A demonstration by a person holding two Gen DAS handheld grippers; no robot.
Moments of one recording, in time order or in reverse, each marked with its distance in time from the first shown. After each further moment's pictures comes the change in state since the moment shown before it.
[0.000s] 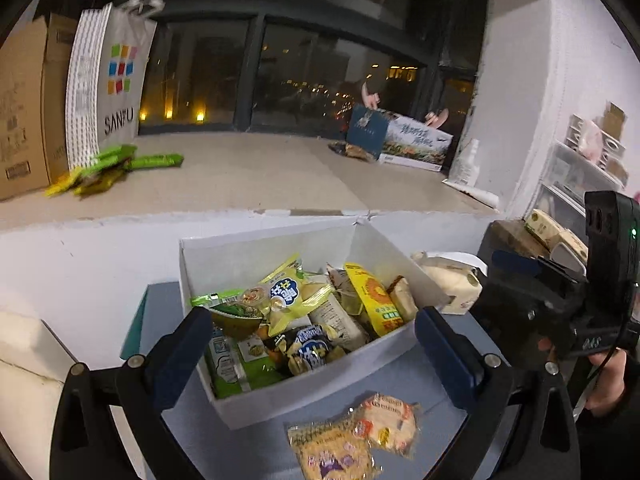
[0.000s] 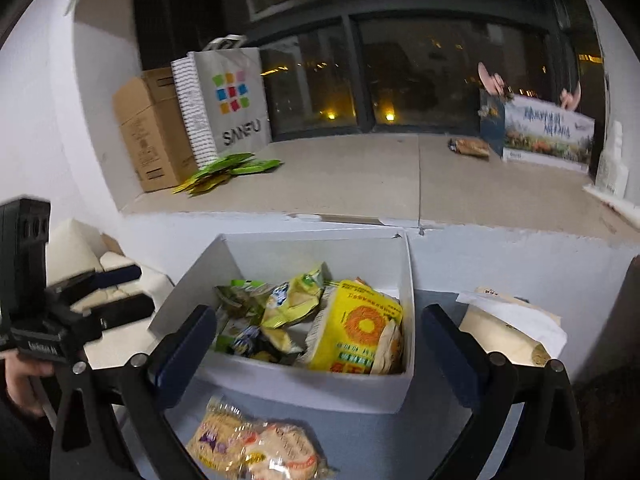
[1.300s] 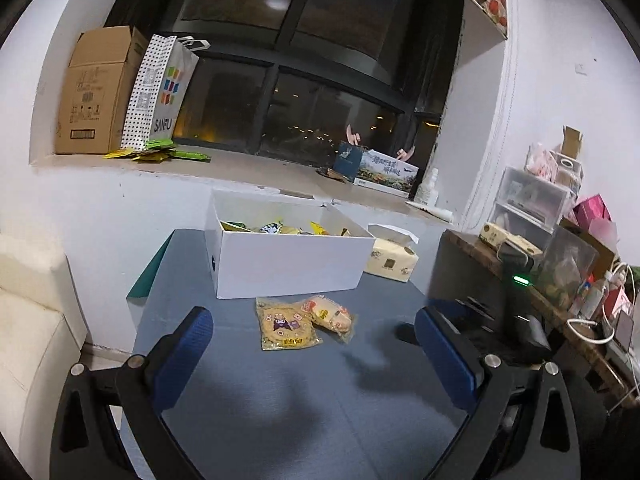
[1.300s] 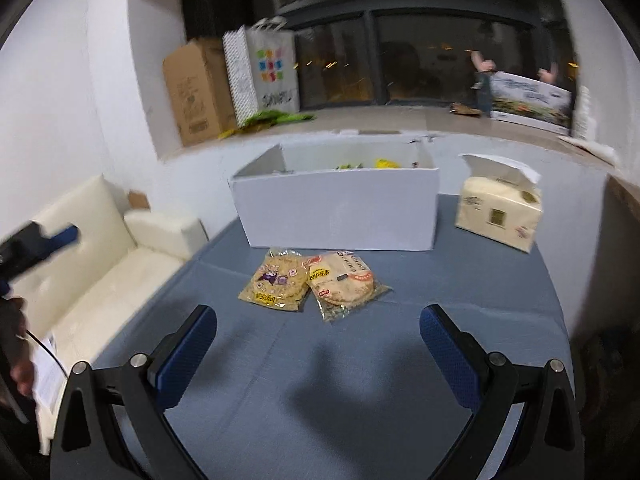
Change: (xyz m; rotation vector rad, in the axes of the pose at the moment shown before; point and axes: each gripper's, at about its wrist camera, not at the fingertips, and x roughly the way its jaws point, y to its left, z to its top) left arm -0.175 -0.038 -0.175 -0.102 -0.181 -0.035; right arm -0.083 0.059 -0.174 -0.061 0.035 0.020
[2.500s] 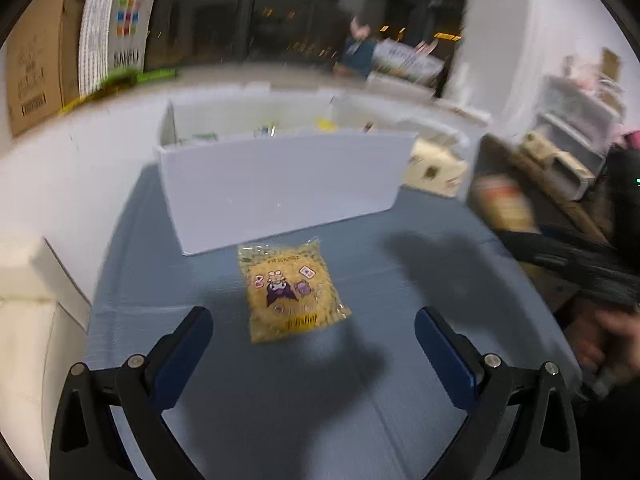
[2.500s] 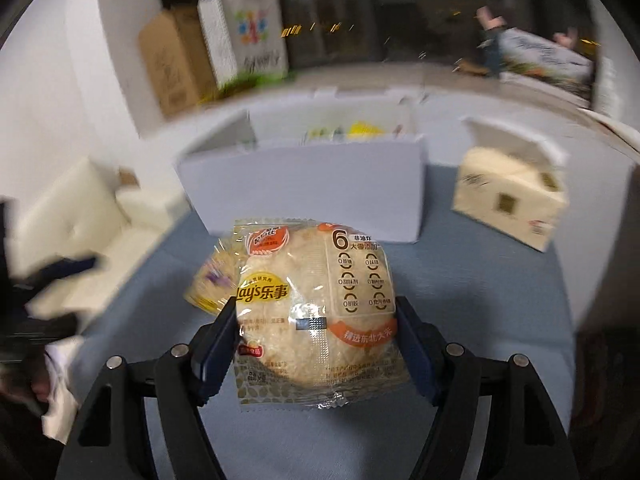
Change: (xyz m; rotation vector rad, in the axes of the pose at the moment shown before) left arm 0.179 0.001 -0.012 0.075 0.371 0.098; right arm 0.029 -0.070 0.013 0.082 0.092 0.037
